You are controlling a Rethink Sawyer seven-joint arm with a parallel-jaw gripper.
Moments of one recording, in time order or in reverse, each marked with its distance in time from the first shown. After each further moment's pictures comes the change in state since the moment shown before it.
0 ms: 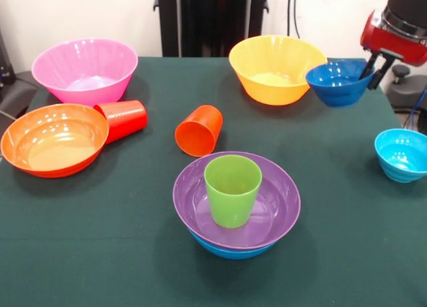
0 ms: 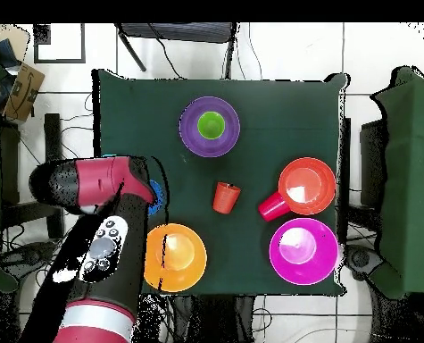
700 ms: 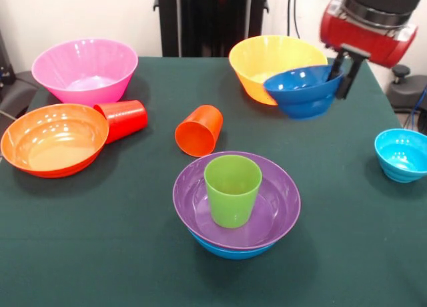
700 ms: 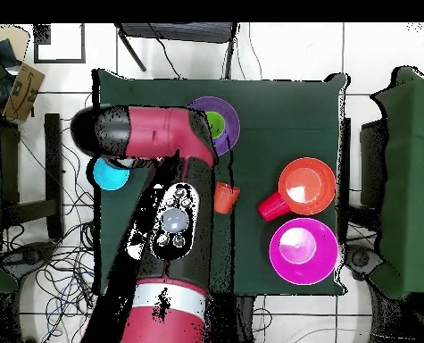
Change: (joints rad) arm -0.212 -0.020 0.049 -0.182 -0.039 0.085 0.000
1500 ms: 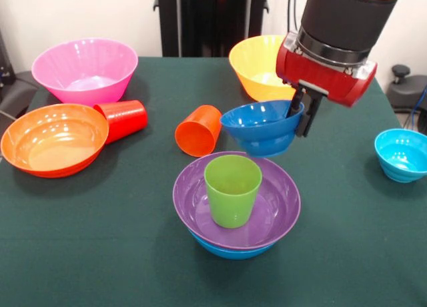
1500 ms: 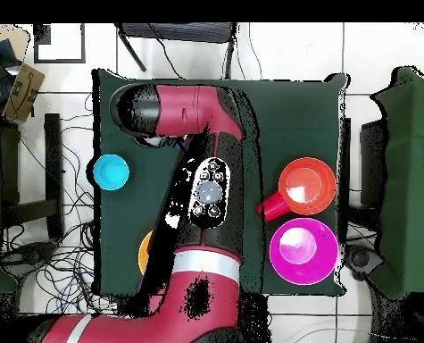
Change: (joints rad) arm -0.091 0.071 0.065 -0.142 -0.123 0.000 0.000
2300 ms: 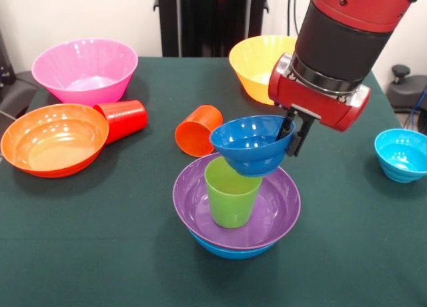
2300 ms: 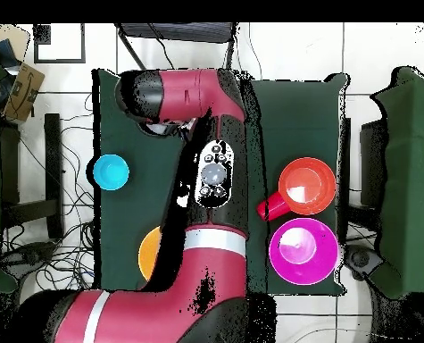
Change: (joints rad) arm -0.032 0.078 0.047 -0.152 -0.078 0.118 -0.005
